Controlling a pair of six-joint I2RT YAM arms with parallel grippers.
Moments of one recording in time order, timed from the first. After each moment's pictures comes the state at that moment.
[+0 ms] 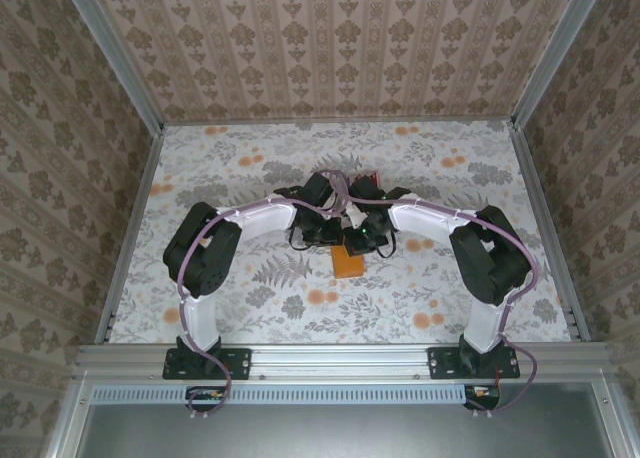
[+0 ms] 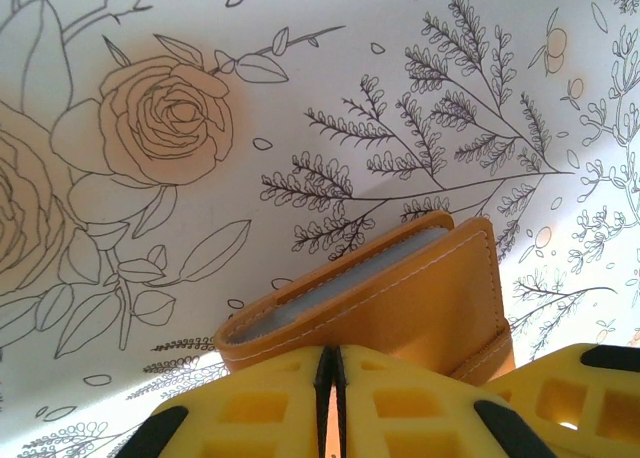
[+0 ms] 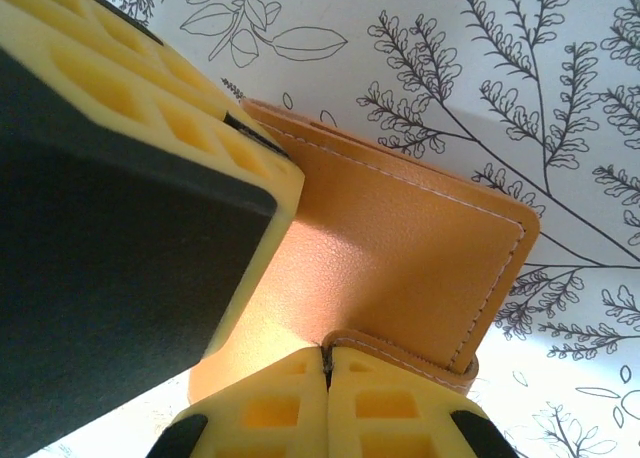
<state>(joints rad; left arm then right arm) -0.73 1.93 1.26 -0.52 0.36 -0.56 0.59 1.84 1.20 -0.68 -0.28 0.27</state>
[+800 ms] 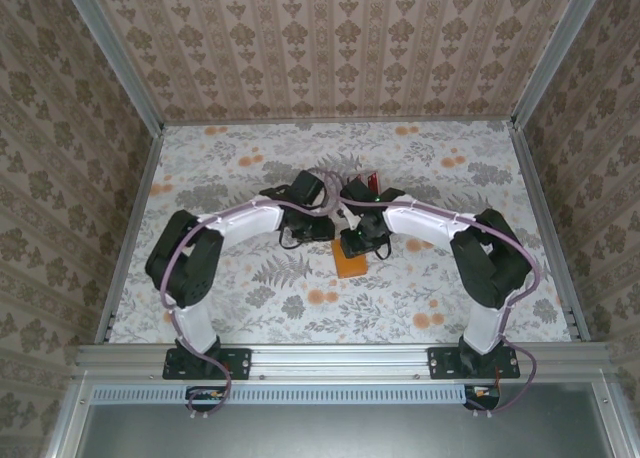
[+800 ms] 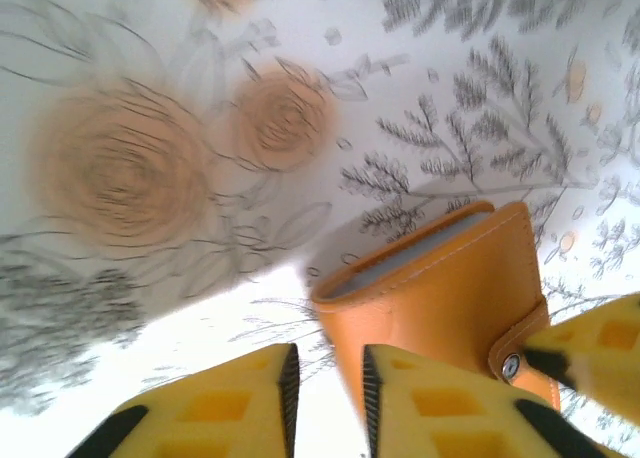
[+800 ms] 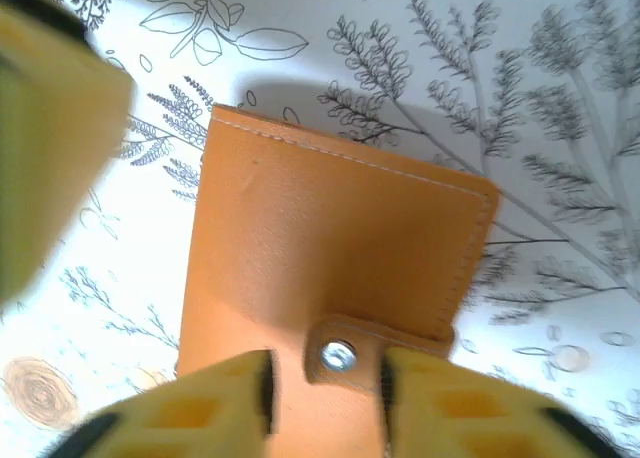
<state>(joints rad) -0.68 1.78 1.18 -0.51 0.25 -0.56 0.64 1.80 1.24 -0.75 -0.11 0.28</state>
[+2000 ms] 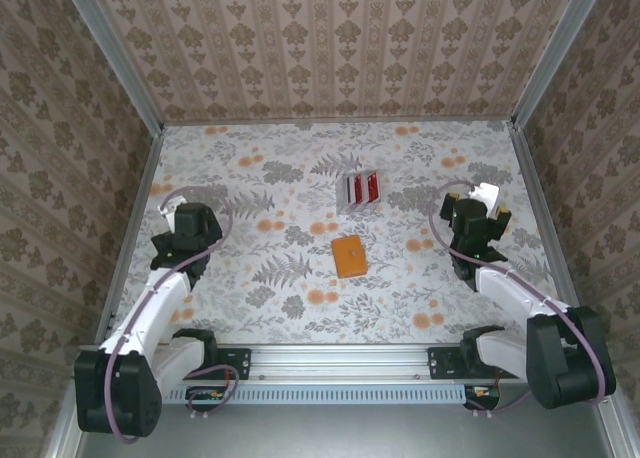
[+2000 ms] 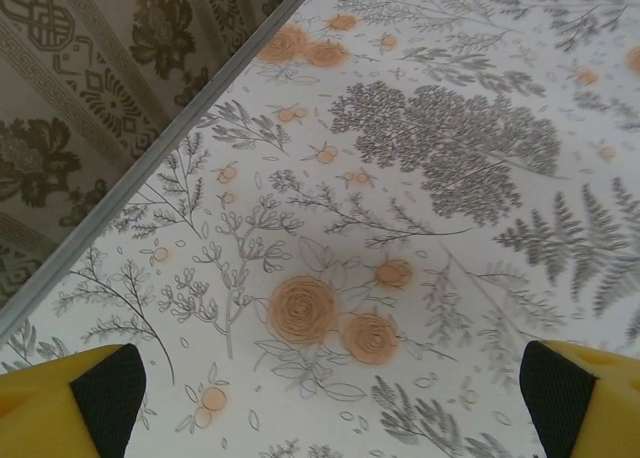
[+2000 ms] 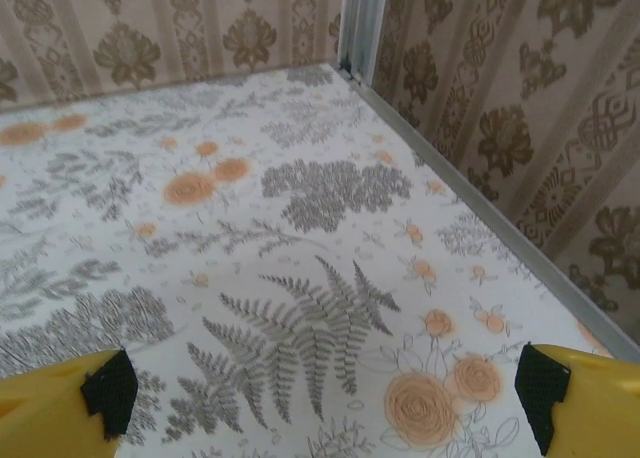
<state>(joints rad) -0.15 0.98 0.53 -0.27 -0.52 -0.34 0.13 1.15 0.41 0.31 0.64 0.18</state>
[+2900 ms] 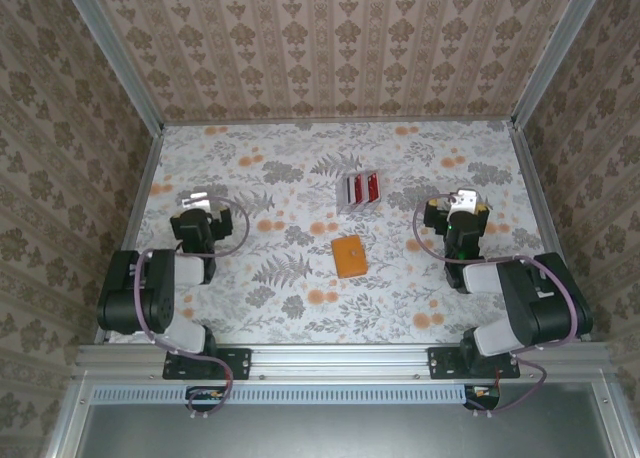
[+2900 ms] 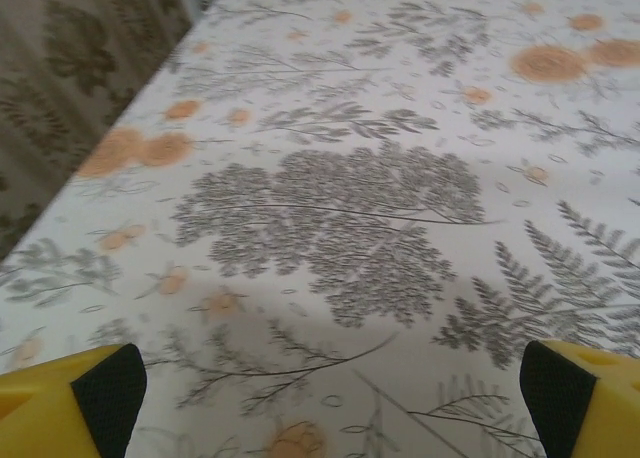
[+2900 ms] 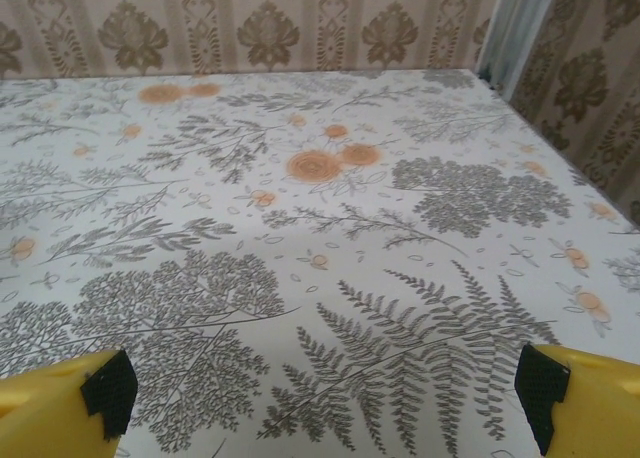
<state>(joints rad) -0.04 1.53 0.36 0.73 -0.22 0.03 0.11 1.46 0.30 0.85 0.38 0.04</state>
